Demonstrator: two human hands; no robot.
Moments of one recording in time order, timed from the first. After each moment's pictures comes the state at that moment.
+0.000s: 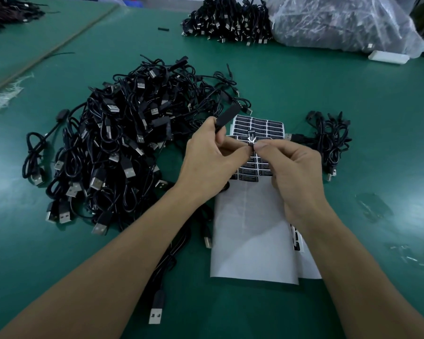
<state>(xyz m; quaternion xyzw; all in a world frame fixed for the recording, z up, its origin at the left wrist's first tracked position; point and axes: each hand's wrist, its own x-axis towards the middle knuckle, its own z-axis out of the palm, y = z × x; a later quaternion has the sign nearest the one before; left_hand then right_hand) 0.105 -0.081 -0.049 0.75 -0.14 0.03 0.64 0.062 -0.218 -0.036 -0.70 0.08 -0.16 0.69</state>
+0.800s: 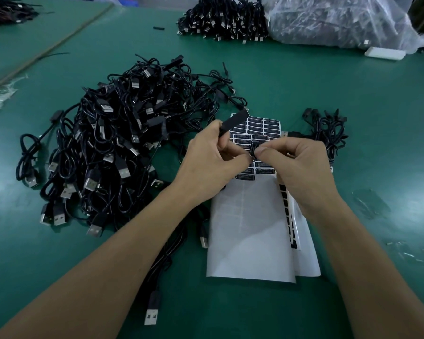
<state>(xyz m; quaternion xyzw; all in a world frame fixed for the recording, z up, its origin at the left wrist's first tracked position) 0.101 -0.079 -0.045 0.76 -0.19 -0.01 0.62 0.061 -0.240 -0.032 -0.78 0.02 -0.14 0.61</state>
